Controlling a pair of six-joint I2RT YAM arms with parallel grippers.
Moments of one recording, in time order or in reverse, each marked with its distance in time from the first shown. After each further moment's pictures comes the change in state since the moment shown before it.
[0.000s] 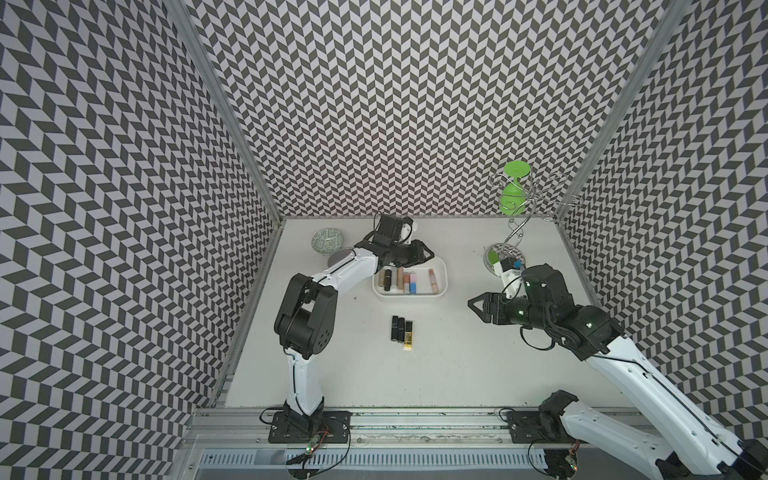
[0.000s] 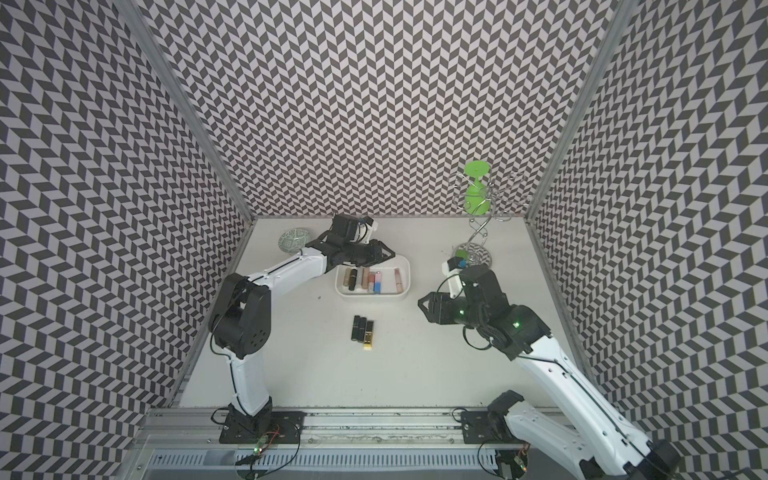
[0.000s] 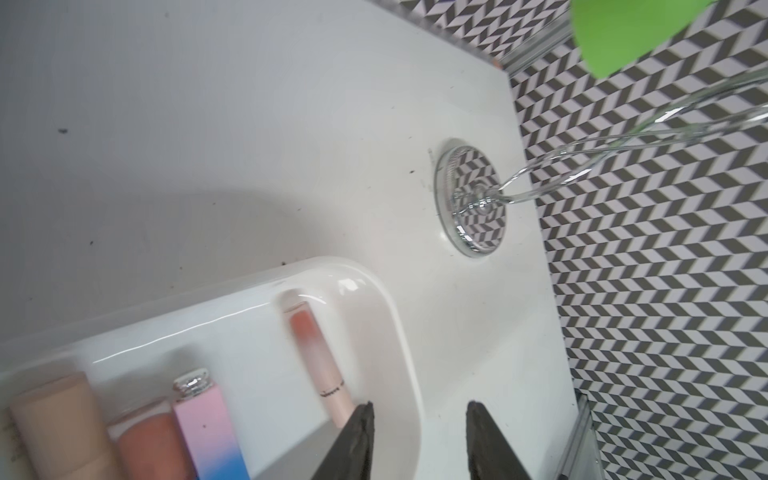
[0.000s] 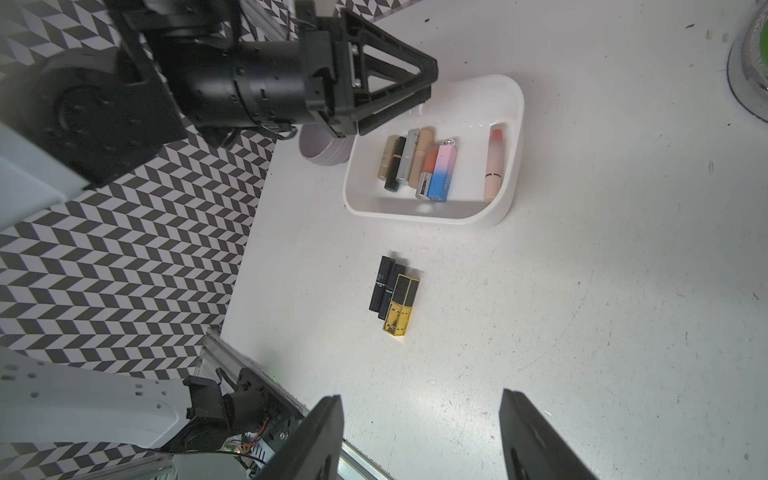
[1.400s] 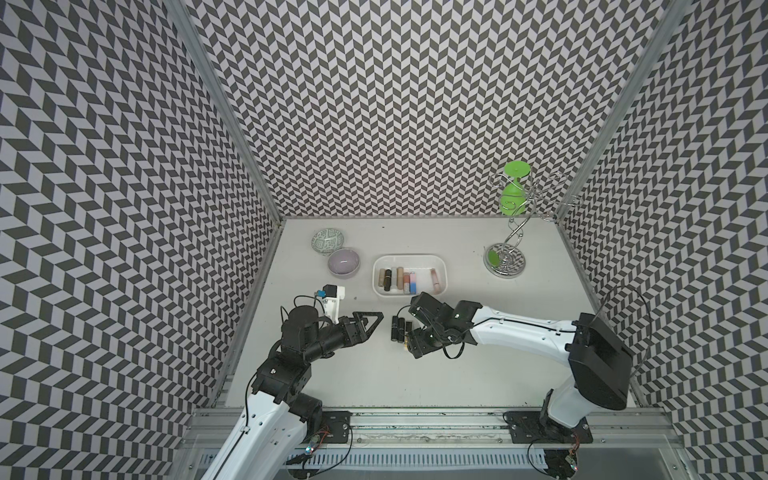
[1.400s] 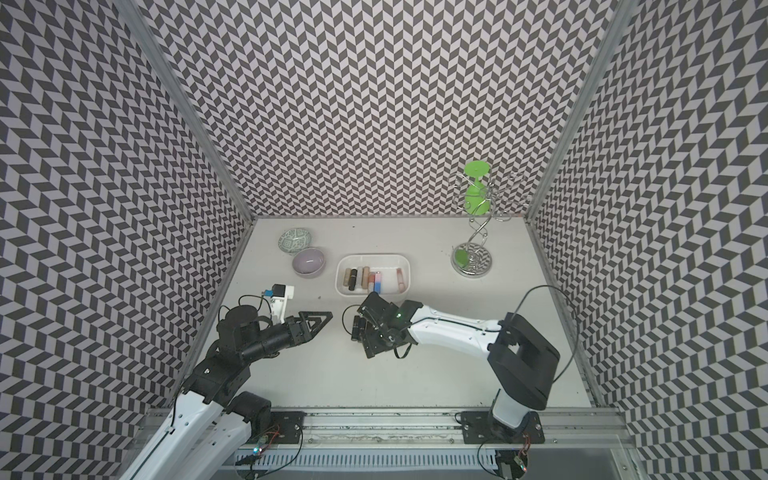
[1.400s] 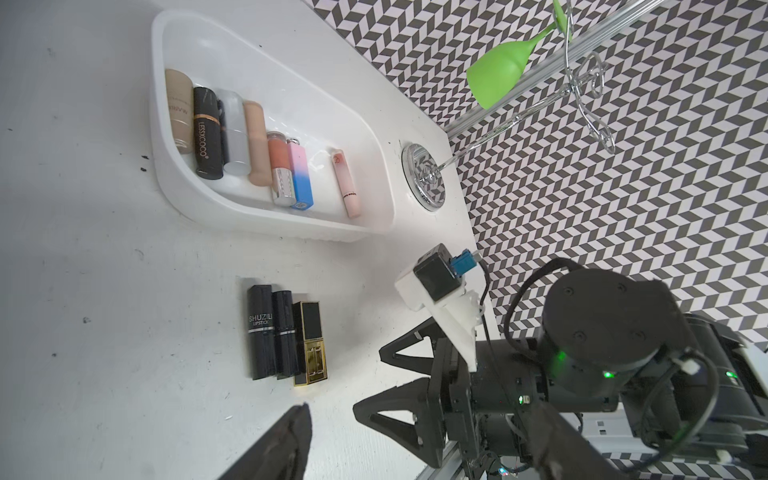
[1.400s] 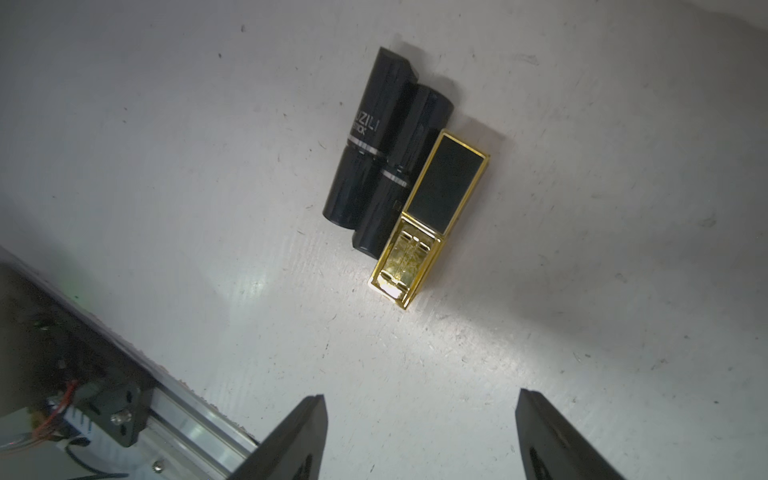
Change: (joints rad) left arm 0.145 -1.360 -1.004 -0.103 0.000 -0.206; right arm 0.482 0.751 0.152 0.095 0.193 0.051
